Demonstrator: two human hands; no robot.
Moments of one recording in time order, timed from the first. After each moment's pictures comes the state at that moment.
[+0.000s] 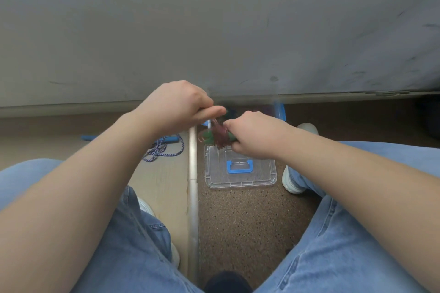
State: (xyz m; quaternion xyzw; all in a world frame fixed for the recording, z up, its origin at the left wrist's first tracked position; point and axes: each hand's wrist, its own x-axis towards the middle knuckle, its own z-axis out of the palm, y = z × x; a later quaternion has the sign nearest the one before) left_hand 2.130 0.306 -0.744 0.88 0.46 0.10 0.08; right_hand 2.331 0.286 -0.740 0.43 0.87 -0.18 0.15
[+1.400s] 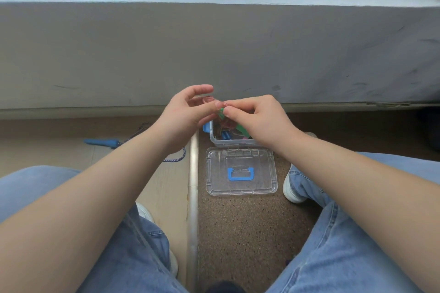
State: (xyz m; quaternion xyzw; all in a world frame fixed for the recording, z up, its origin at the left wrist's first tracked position) left_hand 2.153 0.286 -0.746 0.34 0.52 0.46 0.63; right_hand 2.338 0.303 -0.749 0.51 0.66 -0.48 -0.28
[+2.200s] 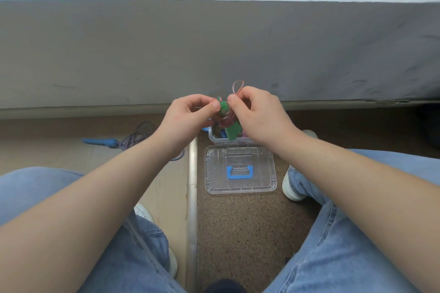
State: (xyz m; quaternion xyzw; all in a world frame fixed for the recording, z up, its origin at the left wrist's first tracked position) left_hand 2.159 0.280 -0.758 0.43 0.59 0.42 0.54; right_hand 2.330 0.300 -0.733 0.60 0.69 -0.32 -0.23
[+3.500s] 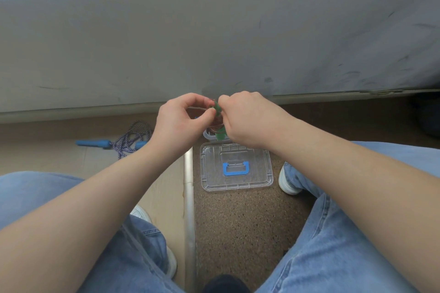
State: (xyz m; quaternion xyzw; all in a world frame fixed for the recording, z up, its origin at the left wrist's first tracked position) left_hand 2.172 0.270 -0.754 0.55 0.66 0.36 0.36; right_hand 2.331 0.303 -0.723 0.48 0.87 -0.12 0.05
